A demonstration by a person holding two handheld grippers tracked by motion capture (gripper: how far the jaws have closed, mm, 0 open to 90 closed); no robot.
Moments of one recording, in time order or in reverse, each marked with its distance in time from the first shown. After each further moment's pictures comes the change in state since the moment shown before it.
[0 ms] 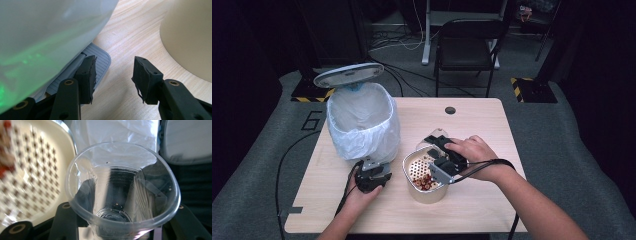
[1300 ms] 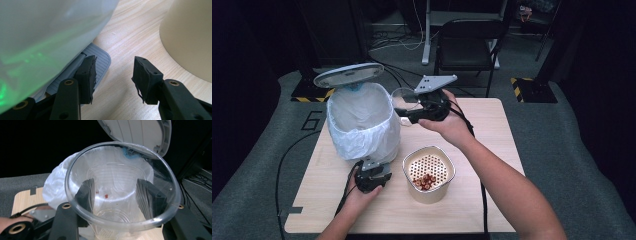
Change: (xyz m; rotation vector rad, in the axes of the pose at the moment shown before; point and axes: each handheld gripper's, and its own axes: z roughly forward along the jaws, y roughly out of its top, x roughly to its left) left arm -0.001 -0.001 0.002 -0.023 -0.004 -0.032; right arm -0.132 -0.008 0.046 -0.277 0.259 1.176
